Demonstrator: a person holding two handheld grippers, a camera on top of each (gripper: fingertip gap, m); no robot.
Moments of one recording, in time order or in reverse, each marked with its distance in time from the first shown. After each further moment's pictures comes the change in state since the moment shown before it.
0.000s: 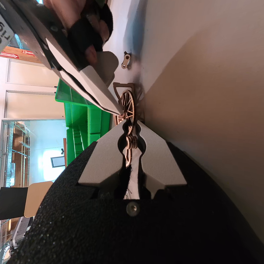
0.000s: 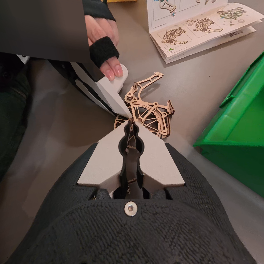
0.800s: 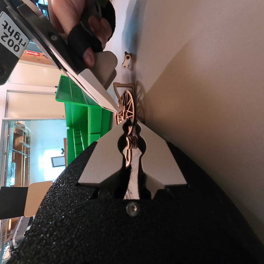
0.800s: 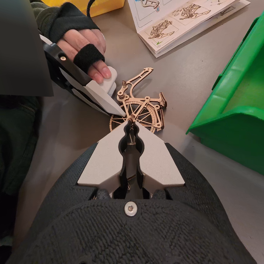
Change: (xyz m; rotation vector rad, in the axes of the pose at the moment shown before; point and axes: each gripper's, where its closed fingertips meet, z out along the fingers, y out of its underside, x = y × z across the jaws) left arm -0.001 0.000 0.000 0.001 -0.004 -0.002; right arm 0.009 0.004 -0.005 0.027 -0.034 0.167
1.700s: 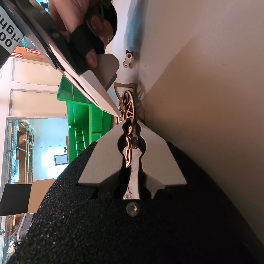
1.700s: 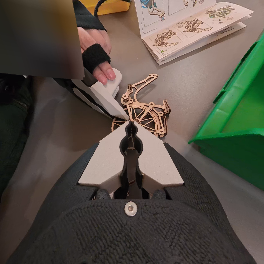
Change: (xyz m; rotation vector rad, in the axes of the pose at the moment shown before) left arm -0.001 0.002 0.002 -0.010 -0.017 0.005; right arm -0.003 -0.005 0.004 0.011 0.037 -0.101
